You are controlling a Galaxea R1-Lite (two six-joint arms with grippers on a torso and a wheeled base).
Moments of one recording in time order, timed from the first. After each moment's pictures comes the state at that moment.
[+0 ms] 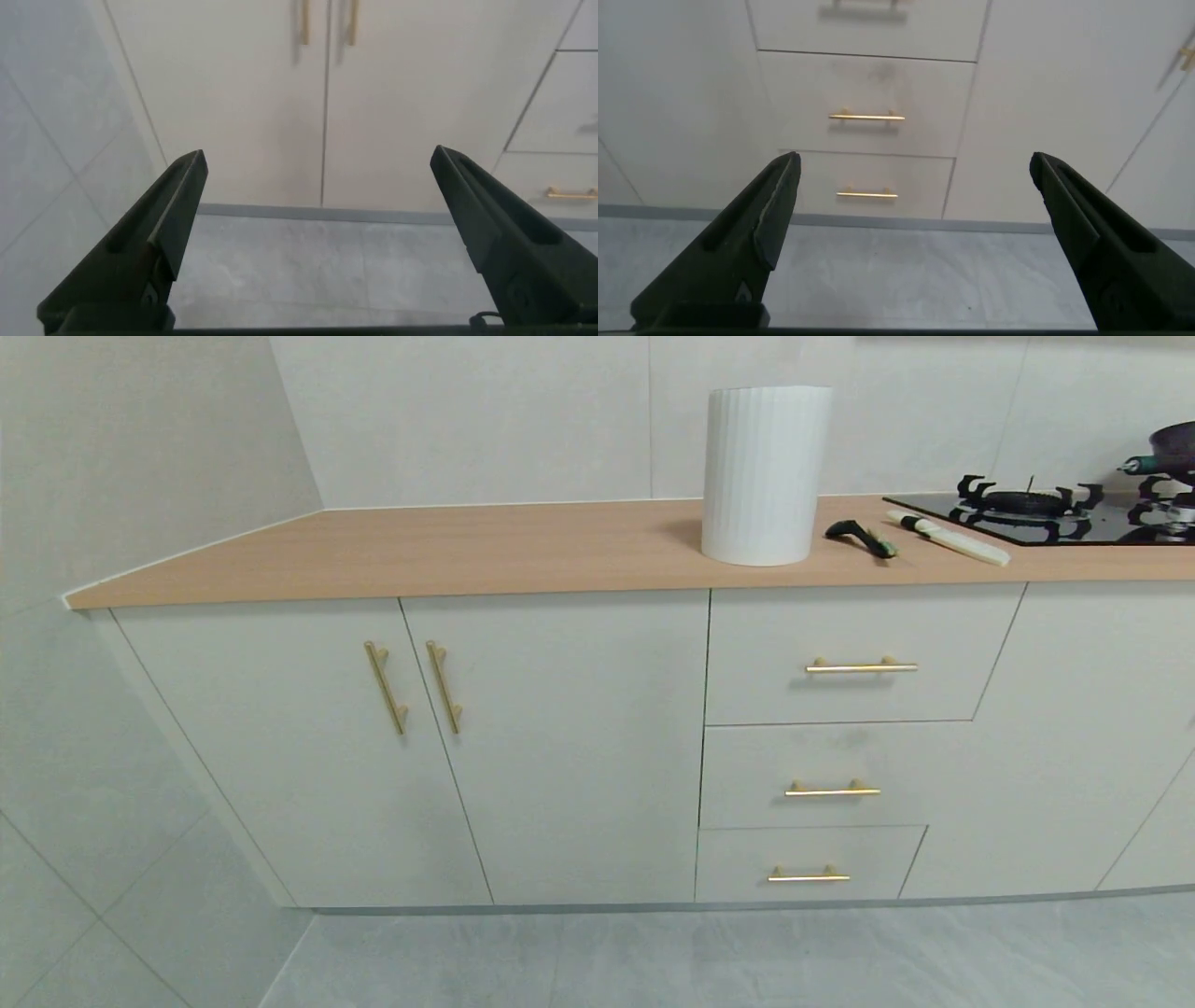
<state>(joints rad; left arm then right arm) 0.00 0.00 0.00 0.00 0.06 0.00 0.00 0.00 0.00 -0.02 -0.01 -0.08</state>
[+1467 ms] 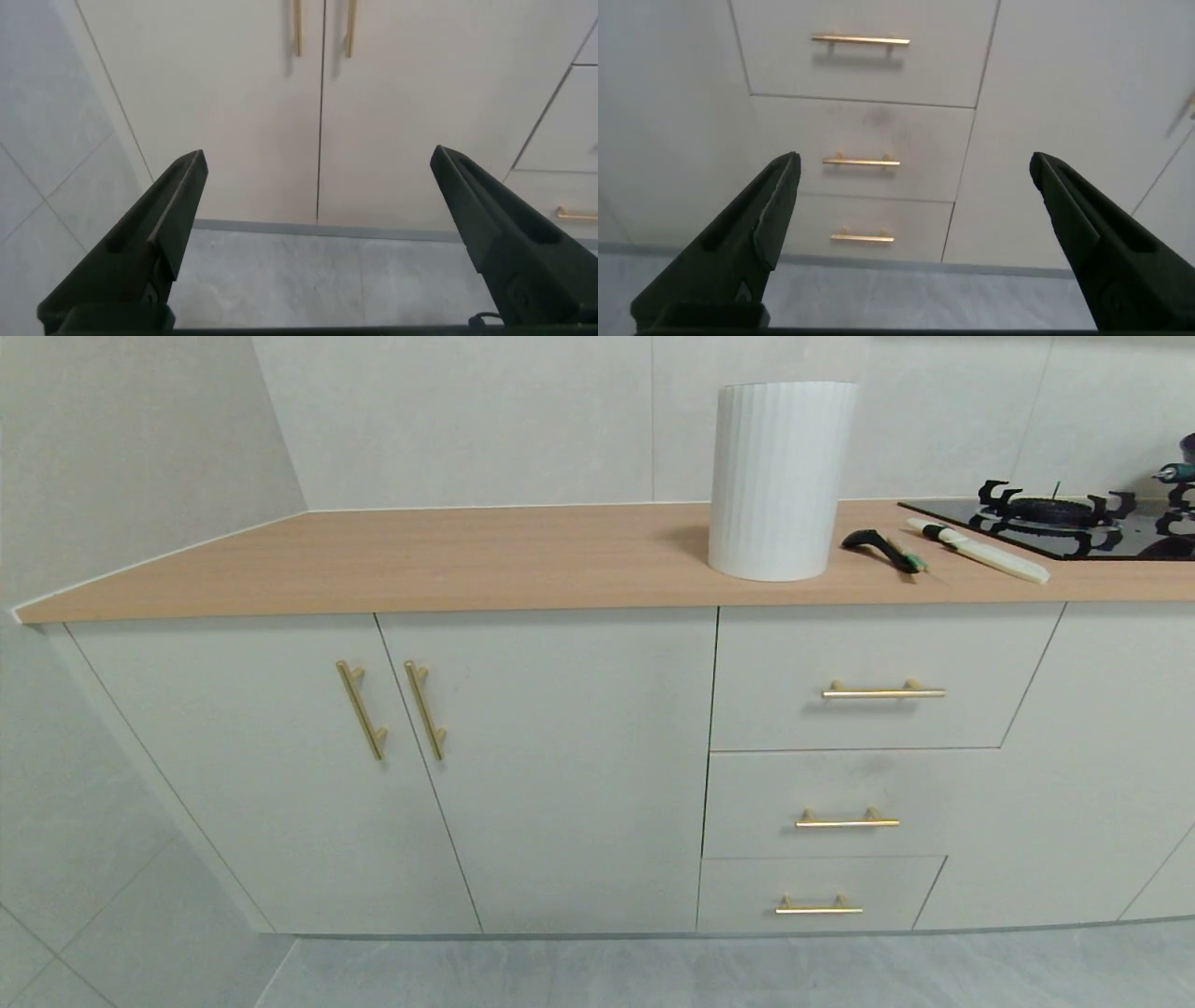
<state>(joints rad) 0.00 0.00 0.00 0.00 0.07 -0.01 0.04 0.17 -0.13 -0.06 0.01 -0.08</state>
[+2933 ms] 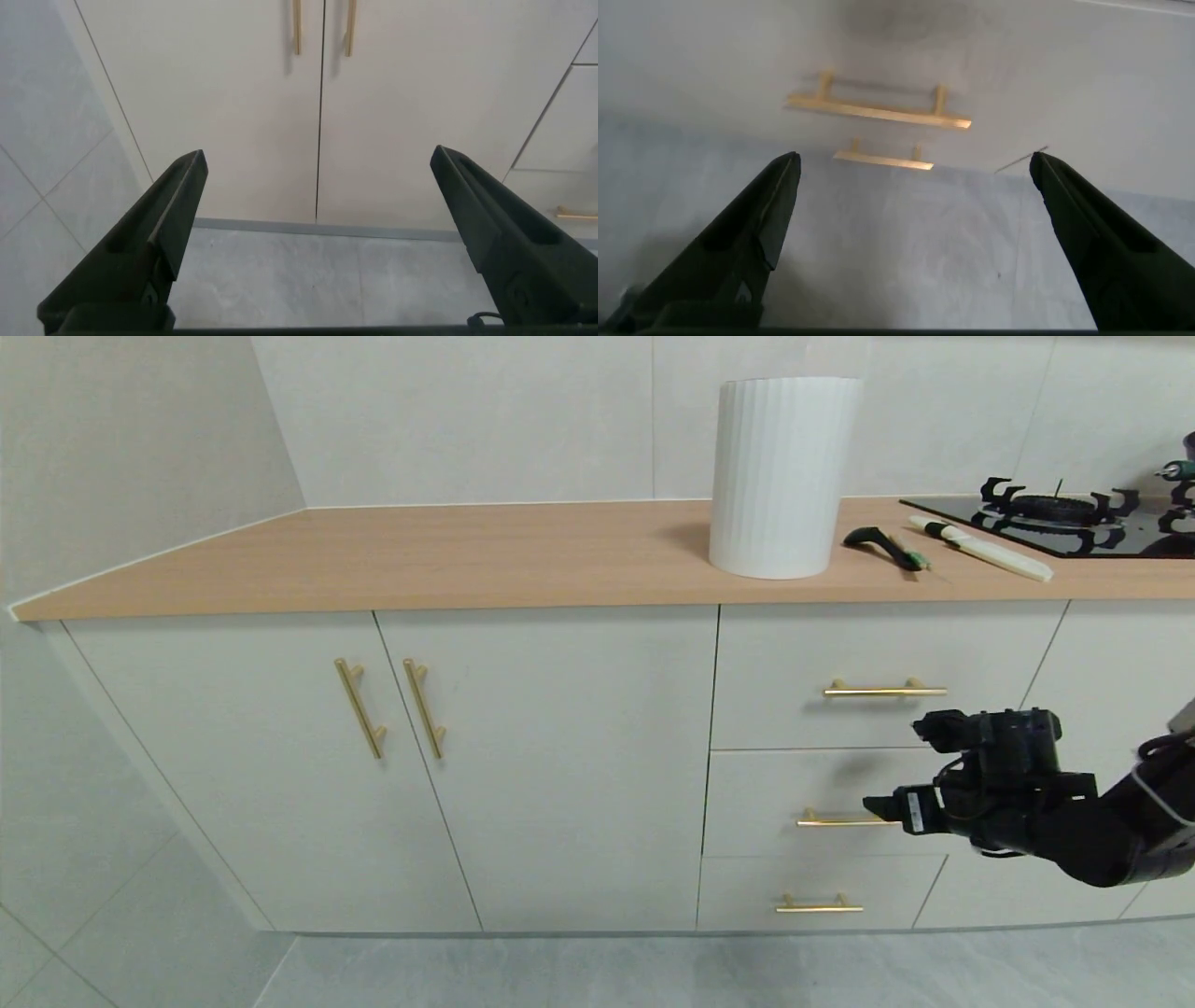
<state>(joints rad) 0.00 0.00 0.00 0.00 0.07 -0.01 0.09 2.09 -0.76 -0.73 -0.05 -0.03</state>
